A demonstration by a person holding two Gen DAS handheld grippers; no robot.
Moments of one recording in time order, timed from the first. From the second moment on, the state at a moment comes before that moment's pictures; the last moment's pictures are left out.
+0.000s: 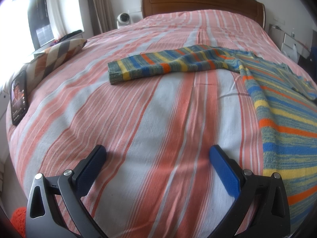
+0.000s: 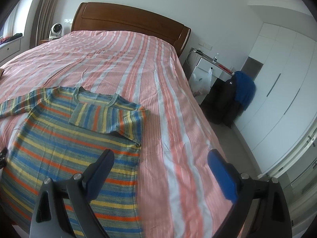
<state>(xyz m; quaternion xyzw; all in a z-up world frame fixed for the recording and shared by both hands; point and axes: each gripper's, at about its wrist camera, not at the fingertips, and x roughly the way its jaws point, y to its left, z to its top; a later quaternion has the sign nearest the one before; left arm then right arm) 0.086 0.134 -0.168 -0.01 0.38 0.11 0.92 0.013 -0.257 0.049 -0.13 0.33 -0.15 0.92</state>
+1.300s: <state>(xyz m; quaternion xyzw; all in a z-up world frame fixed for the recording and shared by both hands) 0.085 0.134 -0.168 -0.01 0.37 0.11 0.92 0.020 -0.313 -0.016 -0.08 0.34 -0.08 0.93</state>
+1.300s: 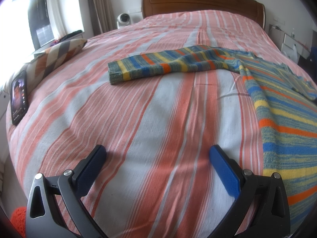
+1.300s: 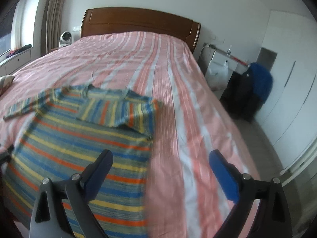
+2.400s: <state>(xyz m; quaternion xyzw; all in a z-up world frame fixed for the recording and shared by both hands) 0.219 0.260 -0.134 -0.24 0.50 0.07 0.83 0.039 -0.445 -0.144 0.06 0.39 -0.11 0.91</state>
